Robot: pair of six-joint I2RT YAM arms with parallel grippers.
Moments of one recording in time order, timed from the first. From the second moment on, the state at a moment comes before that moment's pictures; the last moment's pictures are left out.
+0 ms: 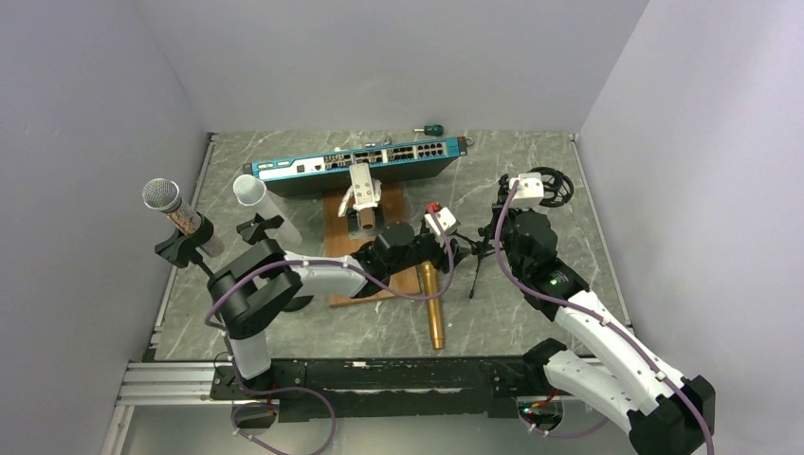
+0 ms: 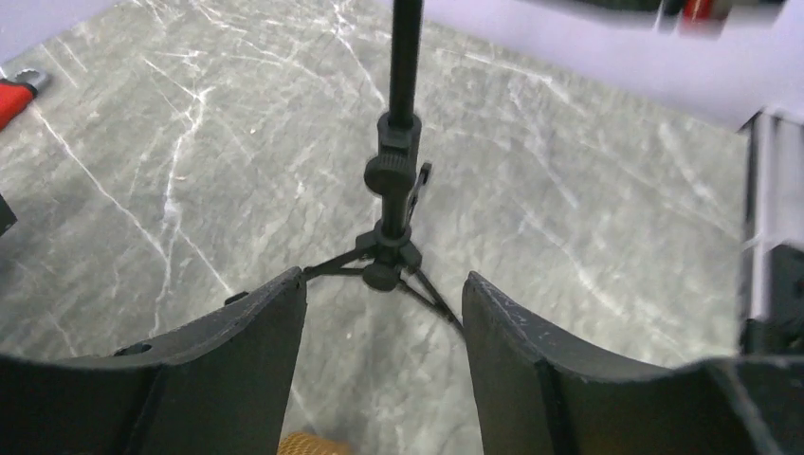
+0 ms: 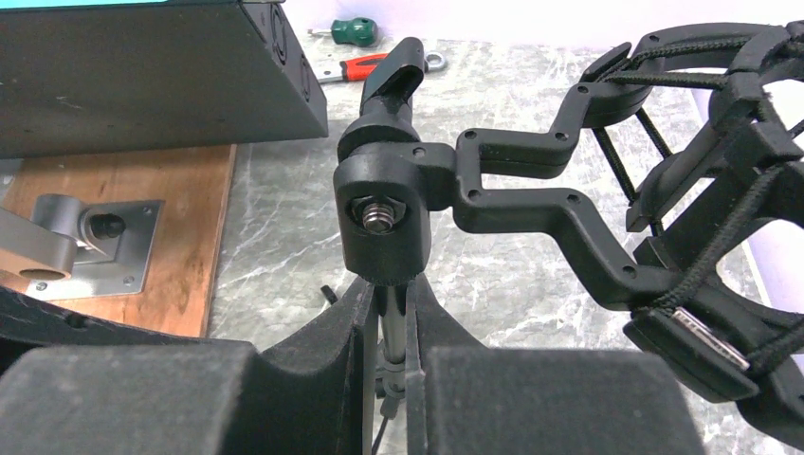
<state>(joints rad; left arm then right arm) -0.99 1.75 0.96 0.71 0.10 -0.12 0.52 0.84 0.65 0.01 0.44 0.08</state>
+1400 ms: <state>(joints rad) -0.99 1.98 1.13 0.83 0.21 0.20 0.52 0.84 0.65 0.00 0.42 0.07</state>
